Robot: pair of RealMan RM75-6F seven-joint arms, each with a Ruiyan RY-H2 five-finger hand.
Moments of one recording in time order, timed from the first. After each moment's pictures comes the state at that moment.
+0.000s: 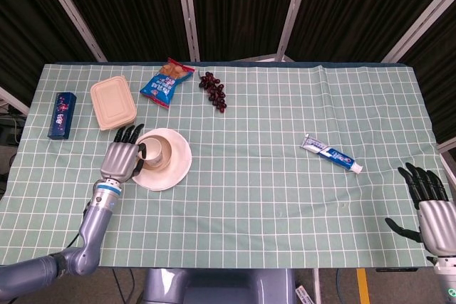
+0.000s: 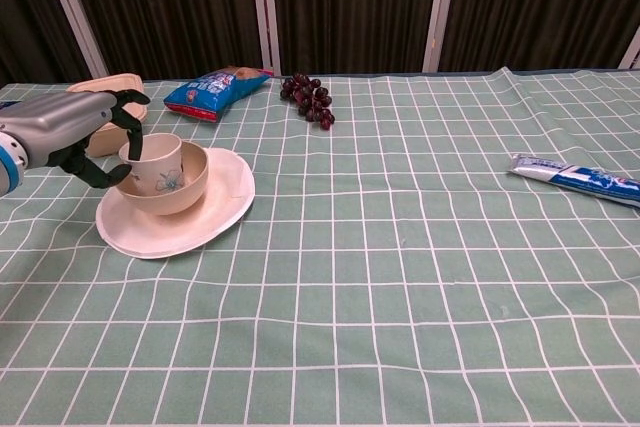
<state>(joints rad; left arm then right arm) -0.60 -1.59 -0.21 -1.45 1.05 1.10 0.53 0.06 -1.06 0.04 -1.60 -1.58 1.53 0.14</state>
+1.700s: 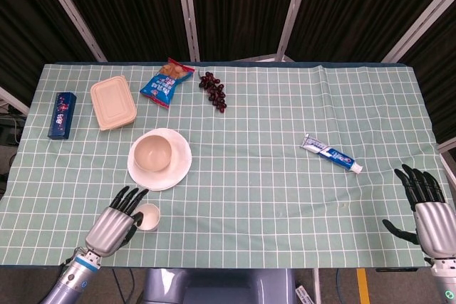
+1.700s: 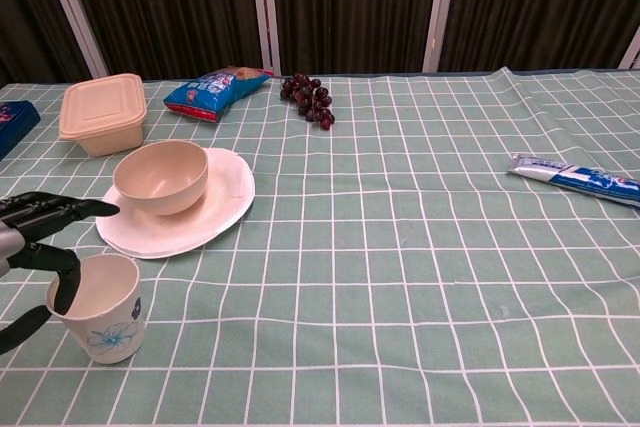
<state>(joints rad) -0.28 -1.44 0.16 -1.66 1.62 1.30 0.47 0.06 -1.07 0.04 -1.61 -1.59 1.54 0.11</state>
